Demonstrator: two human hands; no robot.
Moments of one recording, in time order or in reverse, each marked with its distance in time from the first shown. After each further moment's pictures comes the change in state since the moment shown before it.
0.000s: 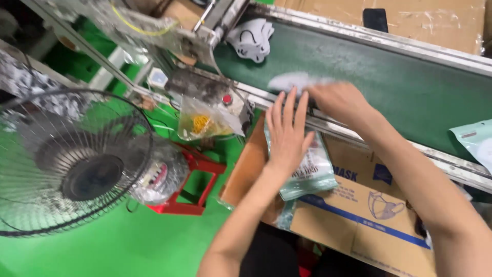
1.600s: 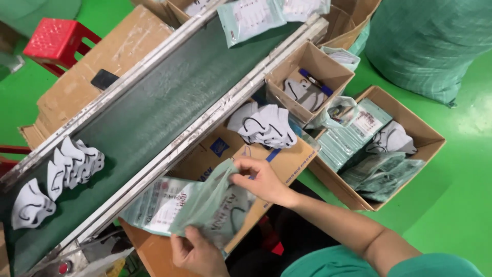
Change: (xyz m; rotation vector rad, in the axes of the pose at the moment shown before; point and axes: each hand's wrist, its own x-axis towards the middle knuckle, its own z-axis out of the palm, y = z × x) left_hand -0.143 0.121 0.012 -0.849 -0.098 -0.653; right_hand -0.320 -0.141 -0.030 1.062 1.075 0.848
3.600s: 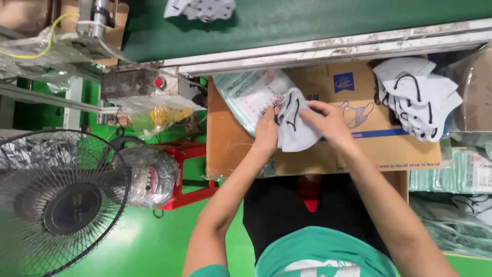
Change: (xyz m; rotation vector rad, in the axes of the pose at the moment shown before) left_hand 0.075 -0.164 -0.058 0.980 -0.528 0.360; right_hand 0.016 0.121 0.091 0.112 -0.342 0.524
